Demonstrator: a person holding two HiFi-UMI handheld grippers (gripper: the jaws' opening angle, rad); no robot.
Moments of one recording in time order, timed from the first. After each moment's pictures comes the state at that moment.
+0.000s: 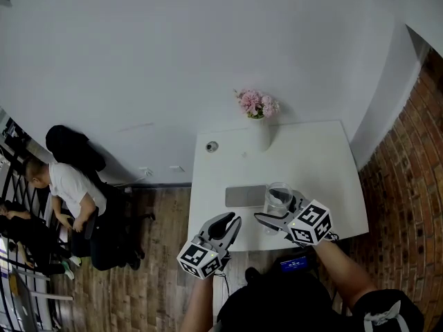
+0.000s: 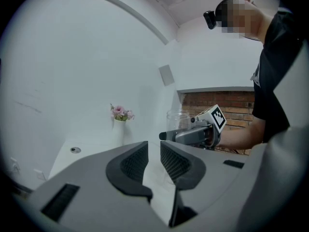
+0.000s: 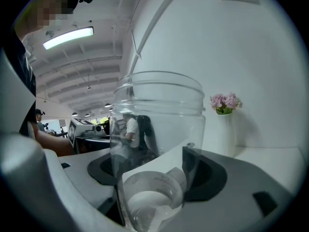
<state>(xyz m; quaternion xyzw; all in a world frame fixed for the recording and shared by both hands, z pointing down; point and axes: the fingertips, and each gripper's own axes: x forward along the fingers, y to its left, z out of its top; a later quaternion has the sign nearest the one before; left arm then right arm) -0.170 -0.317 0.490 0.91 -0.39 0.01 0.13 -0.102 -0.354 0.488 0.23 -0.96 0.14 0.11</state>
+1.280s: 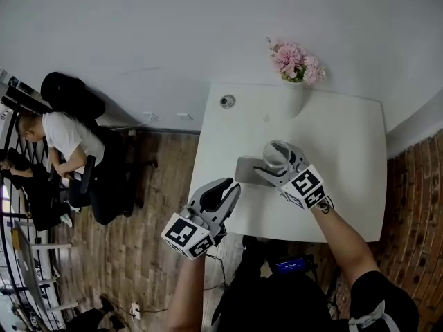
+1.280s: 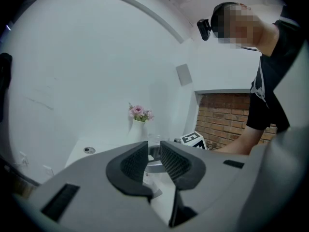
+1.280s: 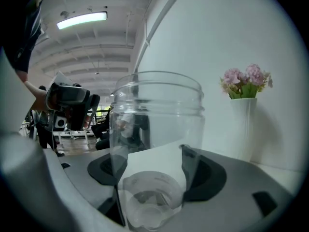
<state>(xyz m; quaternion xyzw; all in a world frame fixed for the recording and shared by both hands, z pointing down) -0.208 -0.386 0.504 0.88 -0.45 0.01 0.17 -0.162 -0.478 0.590 0.20 -0.97 0.06 0.14</state>
